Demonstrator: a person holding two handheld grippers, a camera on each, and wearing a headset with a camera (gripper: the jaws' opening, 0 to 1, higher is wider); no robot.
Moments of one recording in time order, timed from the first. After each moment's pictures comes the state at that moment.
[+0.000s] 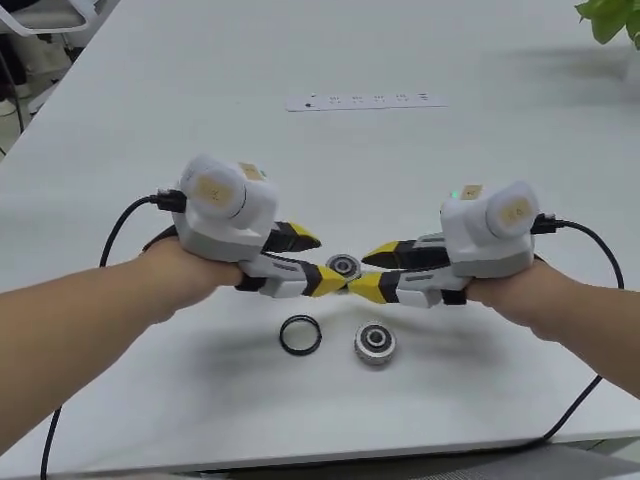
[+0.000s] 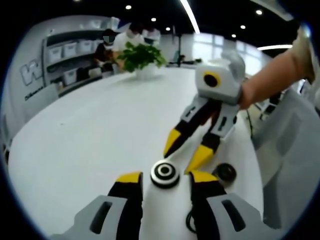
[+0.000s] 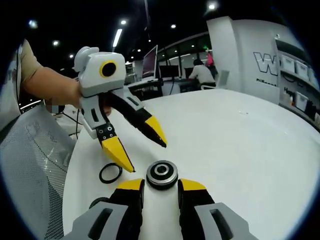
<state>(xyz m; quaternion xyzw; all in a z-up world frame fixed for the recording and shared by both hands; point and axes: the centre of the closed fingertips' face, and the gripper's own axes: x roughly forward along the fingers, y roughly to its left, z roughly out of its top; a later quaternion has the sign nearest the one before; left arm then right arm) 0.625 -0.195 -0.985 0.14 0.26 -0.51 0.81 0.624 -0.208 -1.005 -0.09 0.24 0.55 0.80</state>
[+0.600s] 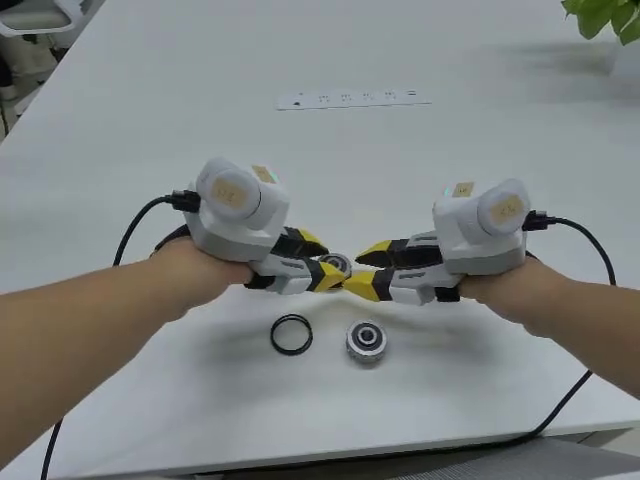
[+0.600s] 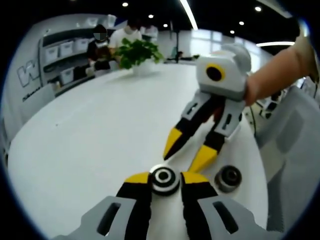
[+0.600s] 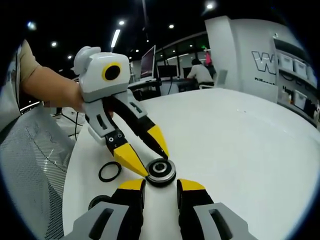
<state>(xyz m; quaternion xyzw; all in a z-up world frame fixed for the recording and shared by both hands) 0.628 -0.208 -0.994 0.15 0.27 -0.51 0.80 0.623 -0.212 -1.007 -0.09 0.24 0.54 0.80</state>
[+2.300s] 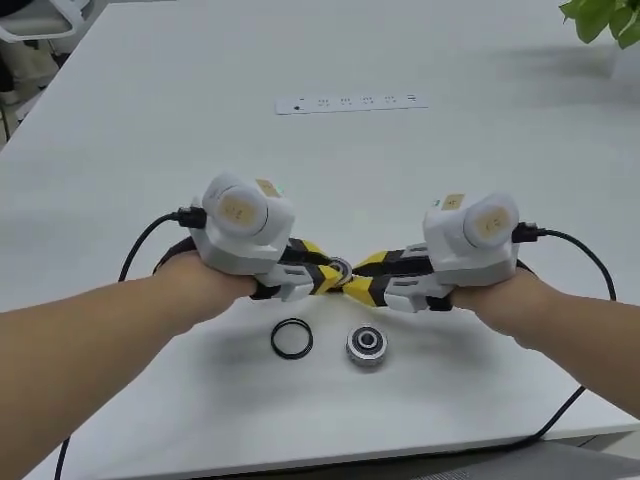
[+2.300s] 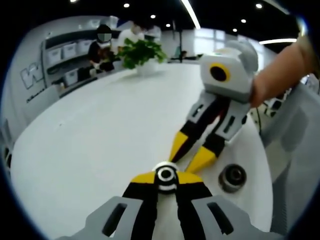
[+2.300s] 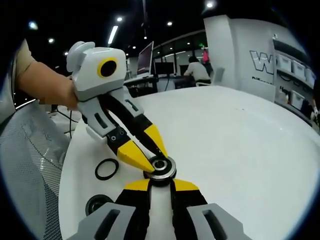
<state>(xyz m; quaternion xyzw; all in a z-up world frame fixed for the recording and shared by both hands) 0.630 -0.207 -0.999 0.16 0.26 -0.49 0.81 0.623 -0.211 -1.015 -0.10 0.25 0.52 0.81</state>
